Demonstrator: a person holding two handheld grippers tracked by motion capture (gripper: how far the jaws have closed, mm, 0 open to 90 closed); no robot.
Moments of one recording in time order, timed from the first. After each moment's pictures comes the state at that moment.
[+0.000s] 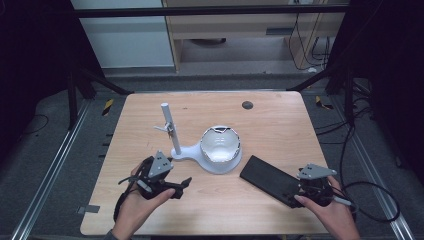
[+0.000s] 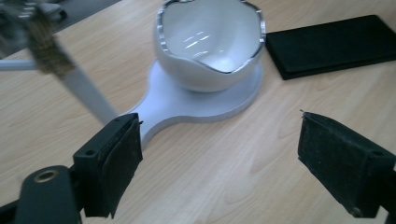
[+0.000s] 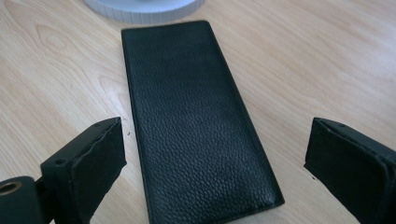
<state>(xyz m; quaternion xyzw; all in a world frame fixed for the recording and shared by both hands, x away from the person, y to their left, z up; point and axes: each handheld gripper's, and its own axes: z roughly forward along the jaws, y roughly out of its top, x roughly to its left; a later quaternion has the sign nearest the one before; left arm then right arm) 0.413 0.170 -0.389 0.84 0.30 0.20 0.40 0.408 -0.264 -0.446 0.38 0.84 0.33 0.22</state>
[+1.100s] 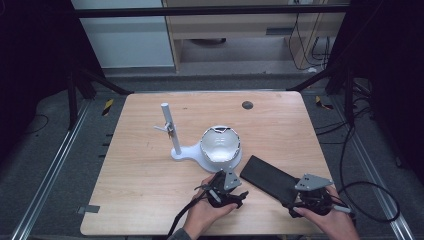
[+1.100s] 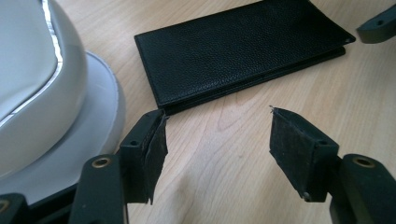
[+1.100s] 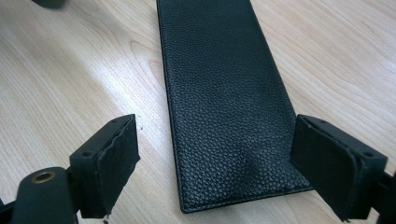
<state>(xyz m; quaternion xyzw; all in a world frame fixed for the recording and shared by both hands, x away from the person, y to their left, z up) 0.425 0.018 -0.470 0.87 0.24 0.14 0.40 0.392 -0.263 -0.463 0.33 0.86 0.33 0.20</state>
